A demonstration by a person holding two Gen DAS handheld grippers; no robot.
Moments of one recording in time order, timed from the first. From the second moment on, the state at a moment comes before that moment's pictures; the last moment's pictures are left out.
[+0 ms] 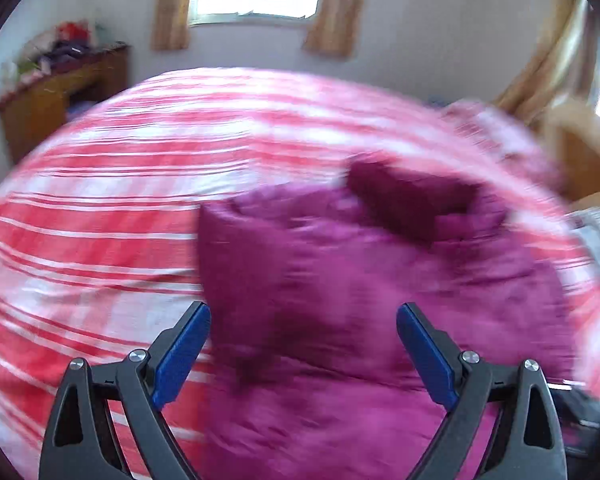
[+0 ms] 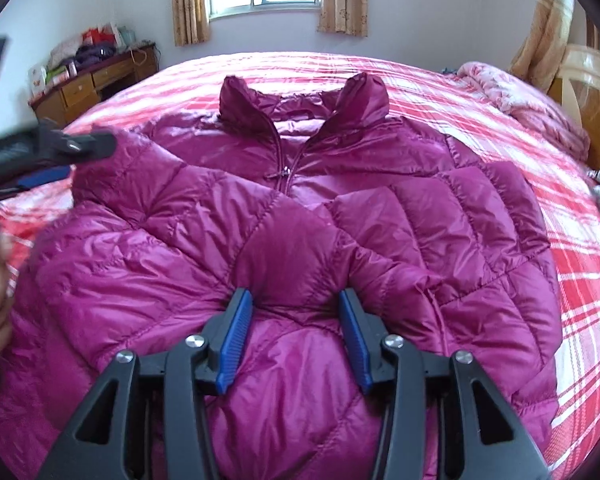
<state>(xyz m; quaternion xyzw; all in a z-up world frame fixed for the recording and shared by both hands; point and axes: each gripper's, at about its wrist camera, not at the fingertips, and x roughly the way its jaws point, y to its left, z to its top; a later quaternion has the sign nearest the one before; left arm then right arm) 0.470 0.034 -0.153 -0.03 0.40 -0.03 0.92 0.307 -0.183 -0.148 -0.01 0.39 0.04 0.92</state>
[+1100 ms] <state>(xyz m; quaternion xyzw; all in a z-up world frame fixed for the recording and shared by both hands) 0.486 0.049 -0.142 -0.02 0.39 0.00 0.92 0.332 -0.212 -0.125 -0.01 0.39 0.08 0.92</state>
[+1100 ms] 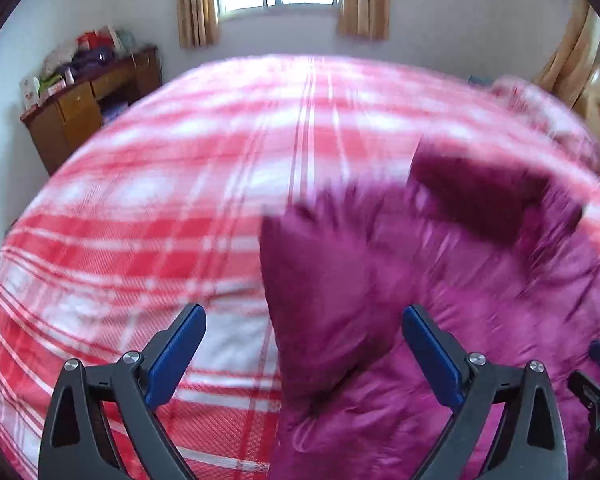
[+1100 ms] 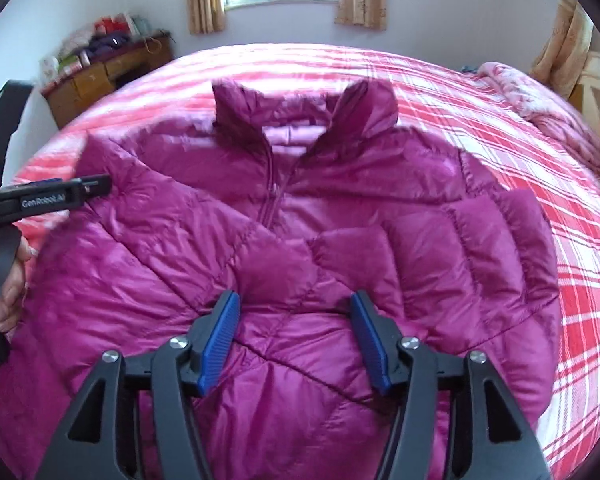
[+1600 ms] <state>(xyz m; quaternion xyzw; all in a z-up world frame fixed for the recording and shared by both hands) 0.604 -0.028 -0.094 -0.01 0.39 -0.04 0.92 0.463 -0.262 -0.058 0.03 0.39 0.04 0.92</state>
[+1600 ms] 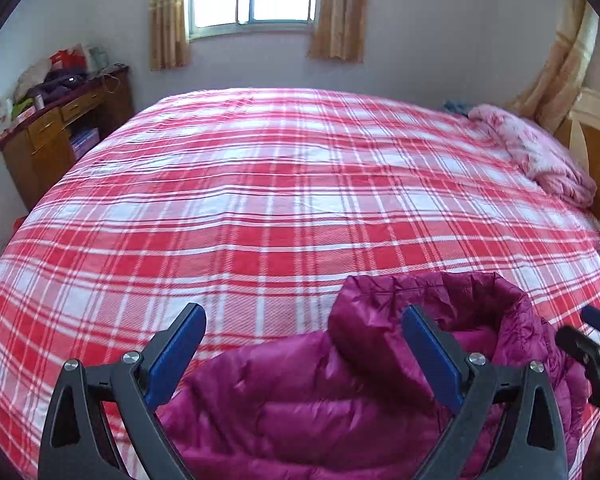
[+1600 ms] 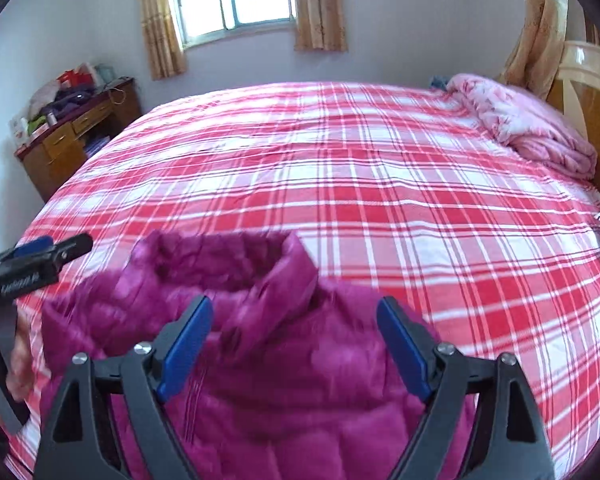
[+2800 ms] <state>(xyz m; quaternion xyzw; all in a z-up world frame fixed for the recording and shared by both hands) 0.543 -0.031 -0.086 -0.01 0.33 -0.11 0.94 0.459 -0.280 -0.129 -0.10 0.41 0.00 0.91</state>
